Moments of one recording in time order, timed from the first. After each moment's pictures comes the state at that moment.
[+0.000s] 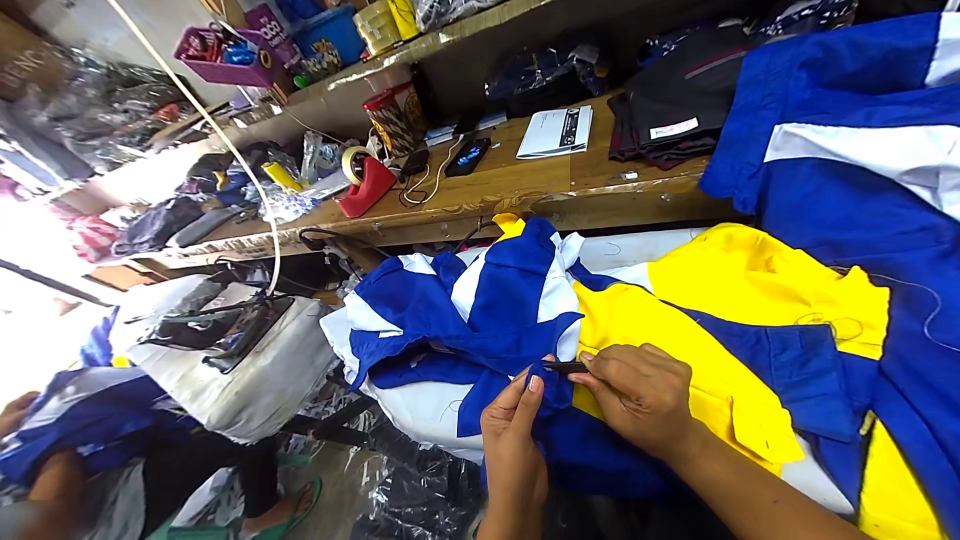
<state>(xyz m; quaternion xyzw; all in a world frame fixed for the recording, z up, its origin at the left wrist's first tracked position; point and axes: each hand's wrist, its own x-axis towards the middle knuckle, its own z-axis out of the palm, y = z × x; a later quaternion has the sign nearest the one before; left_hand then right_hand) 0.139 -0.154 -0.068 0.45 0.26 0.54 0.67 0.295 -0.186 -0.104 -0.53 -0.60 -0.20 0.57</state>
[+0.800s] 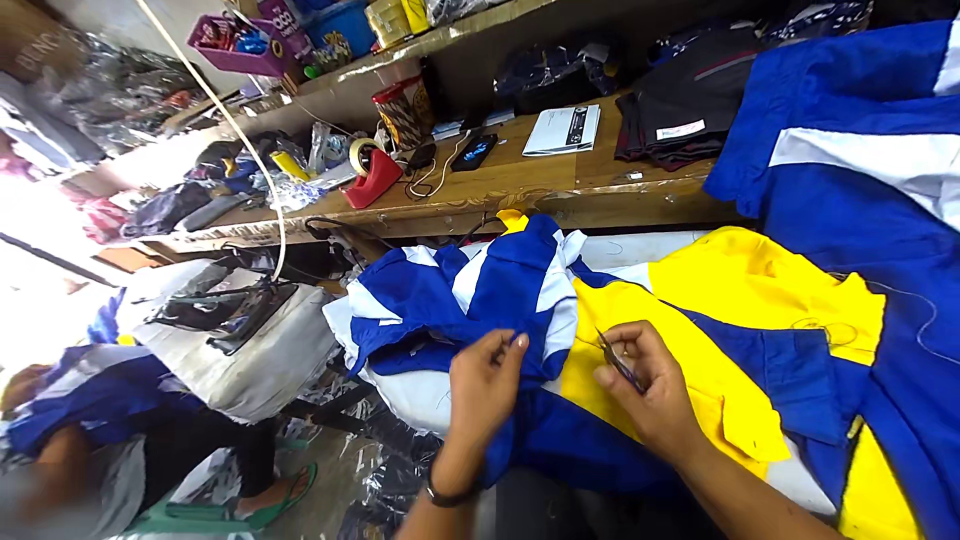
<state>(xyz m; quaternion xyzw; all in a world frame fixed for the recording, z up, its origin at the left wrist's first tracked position) 0.125 -0.095 -0.043 0.80 0.32 0.40 0.33 0.292 -0.207 -0.093 -0.46 -0.50 0.19 0.71</state>
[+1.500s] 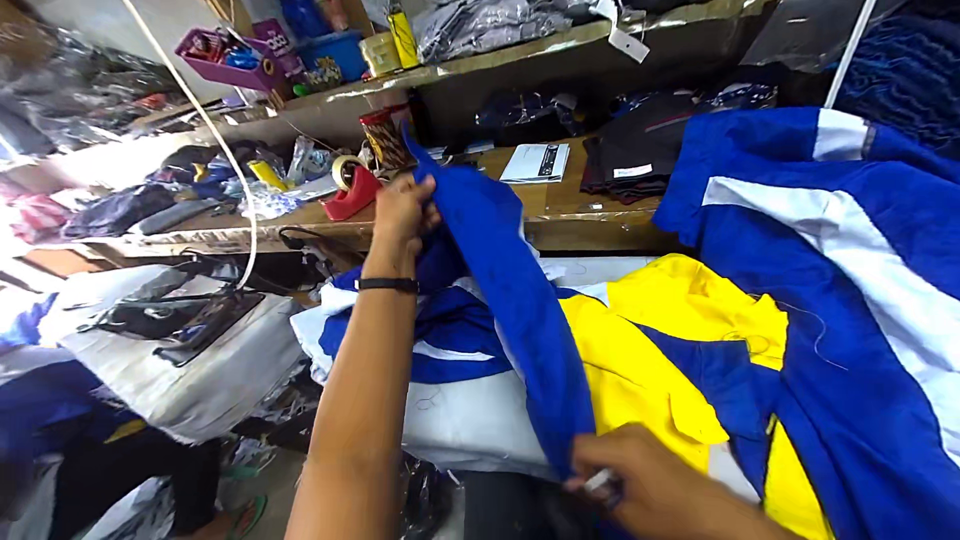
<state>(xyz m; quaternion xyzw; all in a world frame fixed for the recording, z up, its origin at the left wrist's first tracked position) 0.196 0.060 0.086 0.65 0.36 0.46 0.48 0.307 -0.279 -0.085 -0.47 -0.74 0.17 0.45</state>
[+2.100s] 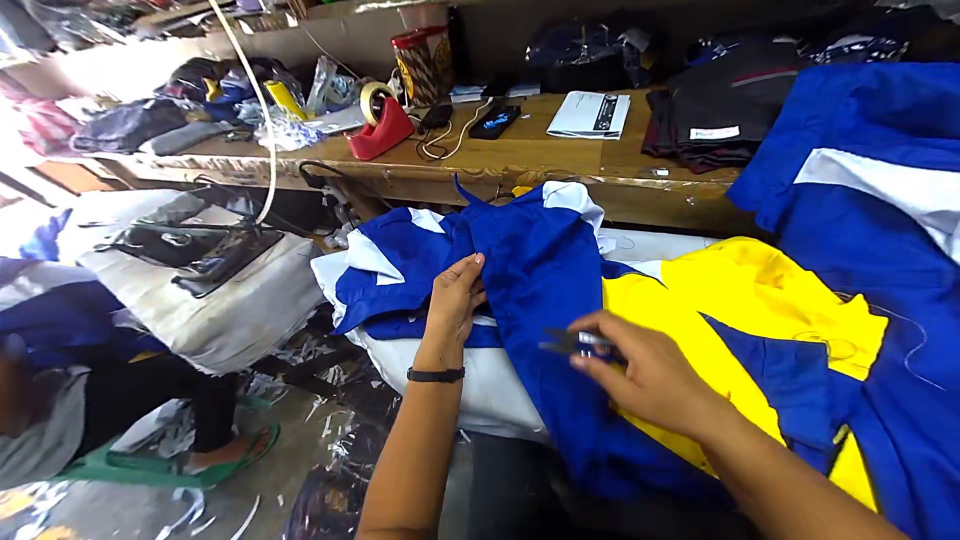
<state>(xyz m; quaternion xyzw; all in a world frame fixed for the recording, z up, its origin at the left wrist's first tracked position) 0.121 -0.015 -0.051 0.52 0.36 0.44 0.64 0.304 -0.197 -0.061 -0.59 -0.70 0.09 0.39</state>
